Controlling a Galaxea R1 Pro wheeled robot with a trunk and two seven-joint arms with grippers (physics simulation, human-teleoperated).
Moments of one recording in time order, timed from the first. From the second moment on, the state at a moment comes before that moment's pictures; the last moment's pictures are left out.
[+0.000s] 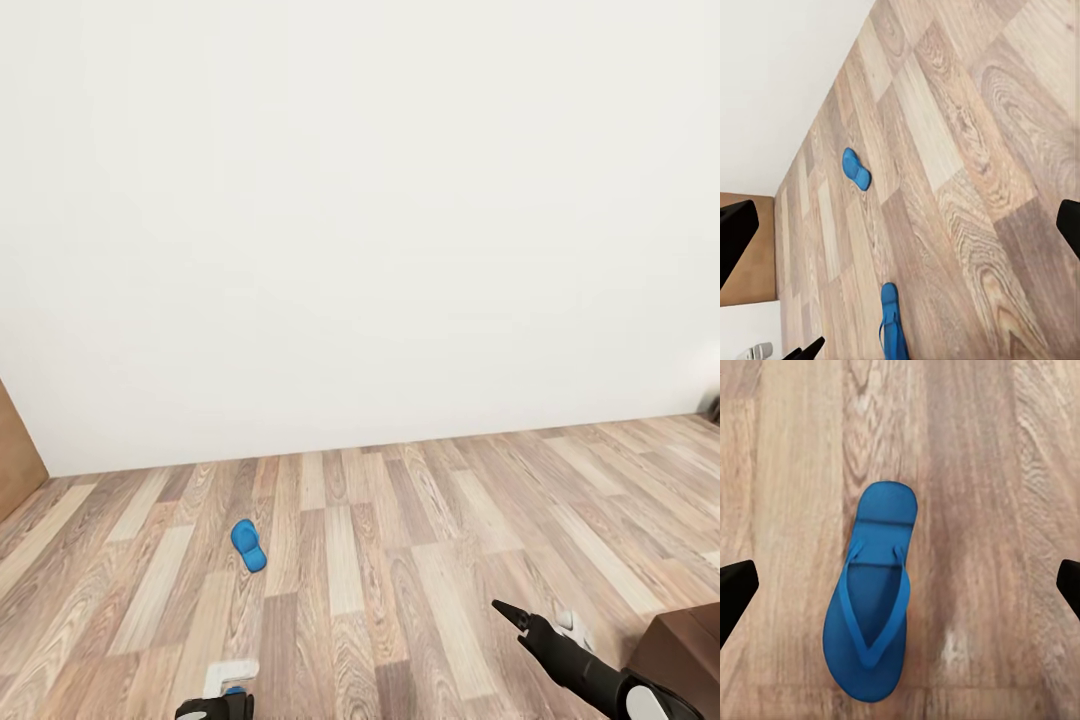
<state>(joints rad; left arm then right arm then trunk) -0.35 -0.03 0.03 -0.39 0.03 0.12 0.17 -0.17 -0.21 -0.22 -0.95 -0.76 0.62 0.50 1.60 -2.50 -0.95</state>
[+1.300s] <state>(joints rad) -0.48 -0.02 0.03 -0.42 0.07 0.24 0.19 -0.17 -0.21 -0.22 -0.95 -0.77 0.62 0.50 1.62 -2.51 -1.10</state>
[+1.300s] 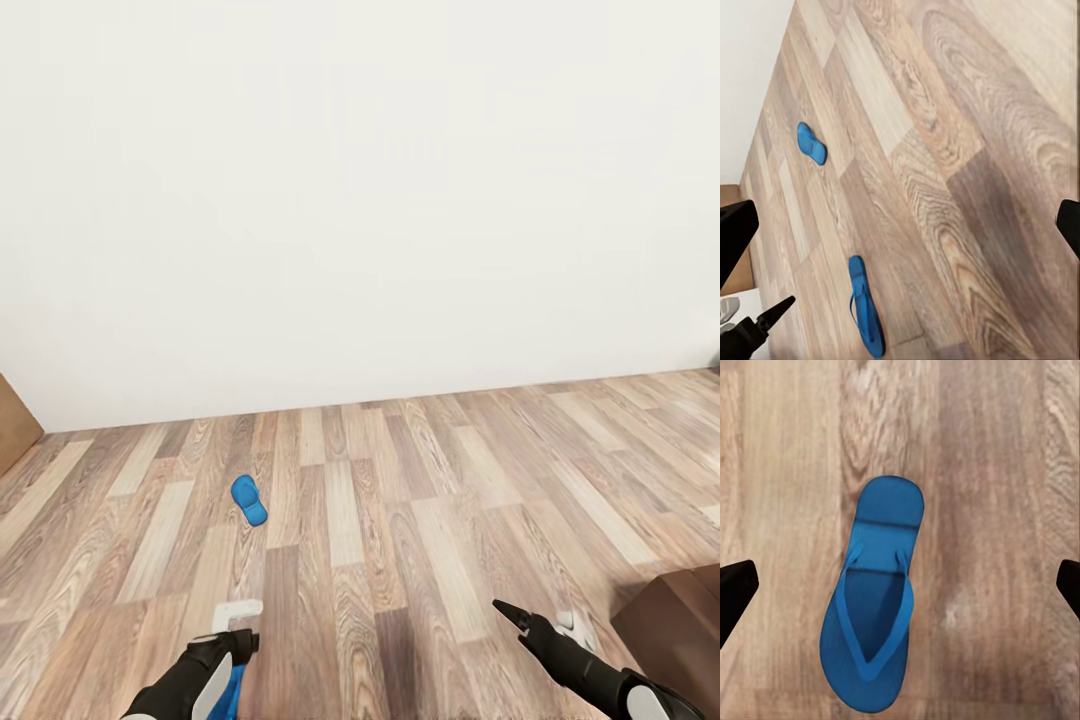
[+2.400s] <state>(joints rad) -0.48 0.00 0.04 -0.42 0.07 0.22 0.19 -0.17 -0.21 -0.22 -0.95 -0.77 0.64 0.50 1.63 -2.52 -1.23</state>
